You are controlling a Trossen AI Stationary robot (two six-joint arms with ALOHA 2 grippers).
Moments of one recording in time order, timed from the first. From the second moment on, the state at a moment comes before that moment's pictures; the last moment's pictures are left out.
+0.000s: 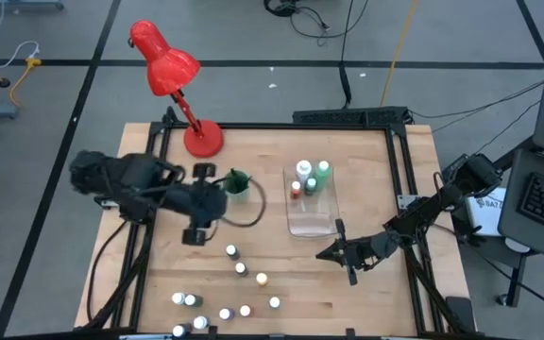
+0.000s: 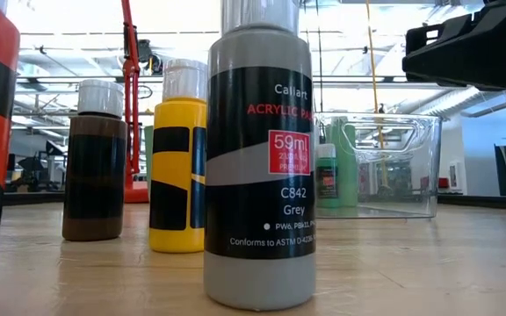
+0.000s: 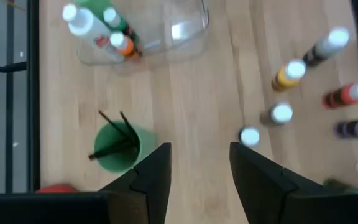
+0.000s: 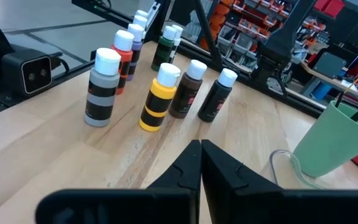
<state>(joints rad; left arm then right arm) -0.35 1.57 1.99 -1.54 -0.25 -0.16 0.61 1.41 0.32 0.89 0.42 -0.25</state>
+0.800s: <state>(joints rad) -0.40 1.50 1.30 -0.97 -0.02 -0.03 0.61 1.41 0.32 0.89 0.42 -0.25</state>
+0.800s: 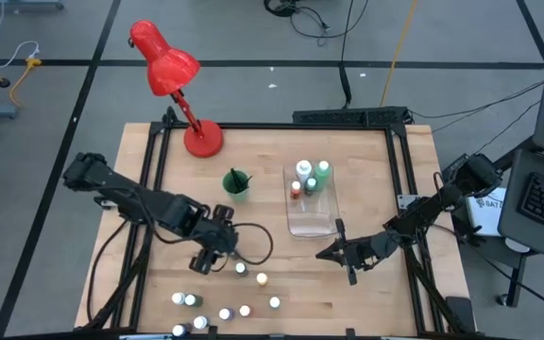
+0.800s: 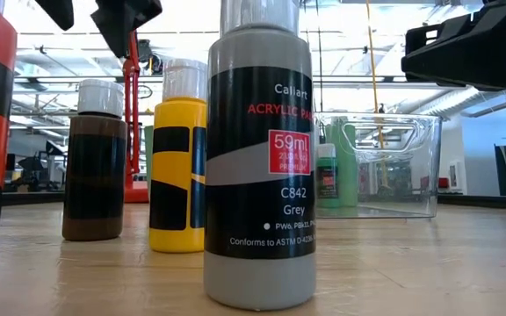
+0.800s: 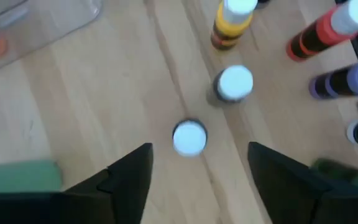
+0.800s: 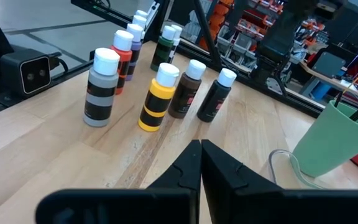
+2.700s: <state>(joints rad) -0.39 1.72 1.30 -1.06 -0.06 0.07 0.61 1.41 0.32 0.89 0.42 -0.25</state>
